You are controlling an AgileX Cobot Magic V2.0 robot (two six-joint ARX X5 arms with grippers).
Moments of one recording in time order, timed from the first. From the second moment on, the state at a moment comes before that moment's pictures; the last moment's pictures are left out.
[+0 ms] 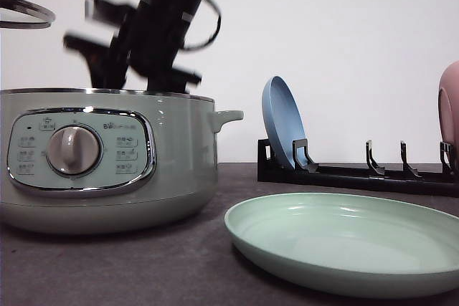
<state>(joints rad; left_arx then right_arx) 0.06 1.20 1.52 -1.07 -0.03 0.01 0.83 2.14 1.99 -0.75 -0.13 0.06</state>
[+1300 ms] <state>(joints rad) -0.05 1.20 1.52 -1.07 0.03 0.01 0.63 1.14 1.10 -0.65 -0.10 0.17</state>
